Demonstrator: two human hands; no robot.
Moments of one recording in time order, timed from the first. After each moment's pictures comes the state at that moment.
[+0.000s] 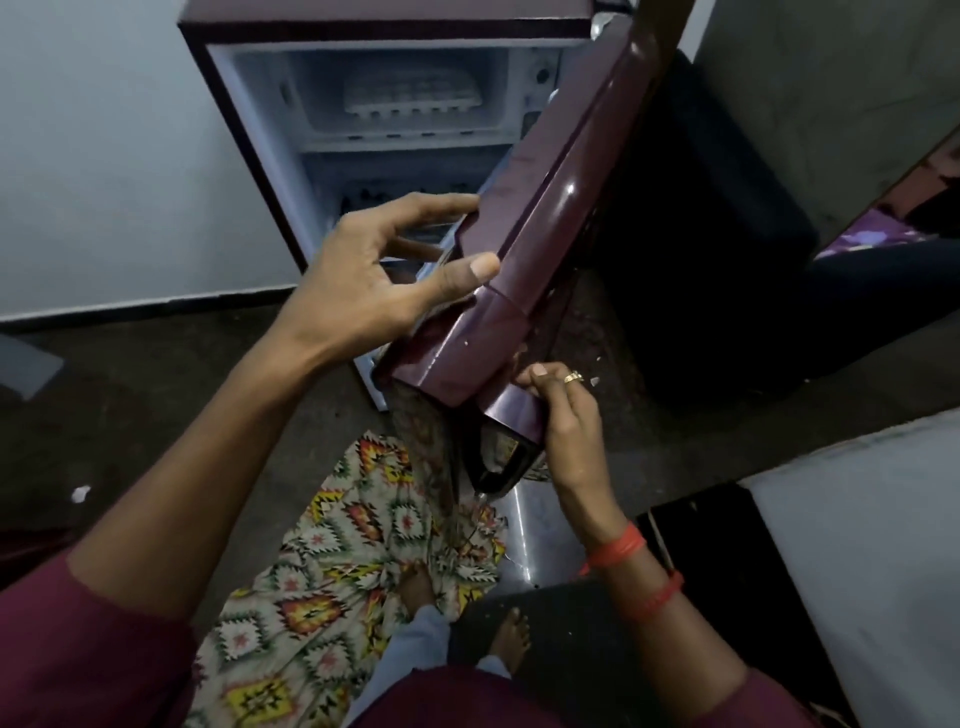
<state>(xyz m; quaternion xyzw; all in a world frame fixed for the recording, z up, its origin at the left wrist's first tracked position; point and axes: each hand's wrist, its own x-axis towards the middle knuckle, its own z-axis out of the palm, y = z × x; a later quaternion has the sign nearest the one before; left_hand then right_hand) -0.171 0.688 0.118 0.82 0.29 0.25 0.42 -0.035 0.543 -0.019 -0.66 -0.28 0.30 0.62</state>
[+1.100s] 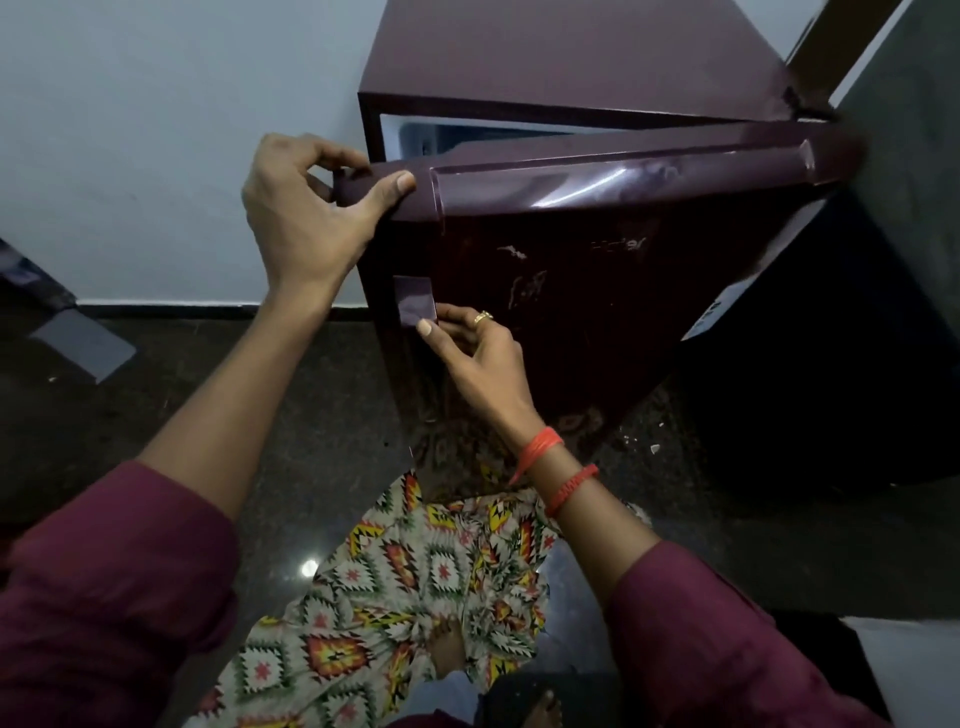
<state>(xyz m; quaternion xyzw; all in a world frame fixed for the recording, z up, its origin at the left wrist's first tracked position) -0.254 0.911 0.094 0.70 0.50 0.49 0.13 -0.123 0.796 0.001 -0.61 -0.44 0.39 0.52</state>
